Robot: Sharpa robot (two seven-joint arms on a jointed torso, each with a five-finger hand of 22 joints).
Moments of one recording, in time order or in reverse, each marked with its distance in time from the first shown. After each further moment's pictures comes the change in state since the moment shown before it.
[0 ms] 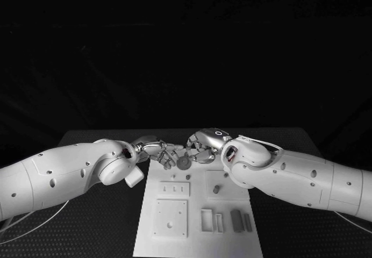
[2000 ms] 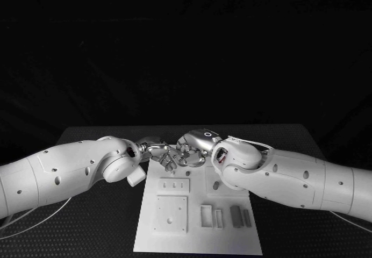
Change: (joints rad) left arm -0.001 0.021 -0.006 0.003 -0.032 0.018 -0.072; left_hand 0.116 0.151 0.129 -0.164 0.004 0.056 -0.015 -0.014 0.001 0.021 -0.009 0.014 0.027 -0.007 -0.007 0.017 0.004 -0.015 -0.008 -0.007 0.031 -0.001; right arm 0.000 0.036 -0.017 0.041 -0.024 0.011 -0.022; right_hand -0.005 -0.032 0.022 0.000 -0.001 0.009 -0.005 0.006 0.002 0.000 0.000 -0.004 -0.002 0.007 0.001 0.000 0.000 0.000 0.011 -0.003 0.000 0.000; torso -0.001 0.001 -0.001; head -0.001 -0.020
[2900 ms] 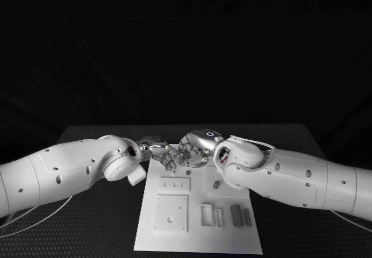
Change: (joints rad) left arm 0.000 0.002 0.001 -0.001 -0.007 0.001 -0.008; left_hand -0.020 0.007 0.078 -0.032 0.121 0.041 -0.007 0.007 0.030 0.044 -0.019 0.030 0.029 0.028 -0.020 0.044 0.014 -0.001 -0.004 -0.010 0.030 0.000; right arm 0.000 -0.009 -0.002 -0.002 0.029 0.005 0.007; right_hand -0.039 -0.132 0.039 0.075 0.009 0.013 0.012 0.017 0.085 -0.078 0.010 -0.078 -0.057 -0.008 0.003 -0.010 -0.006 0.003 0.001 0.002 -0.011 0.000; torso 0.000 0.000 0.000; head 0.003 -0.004
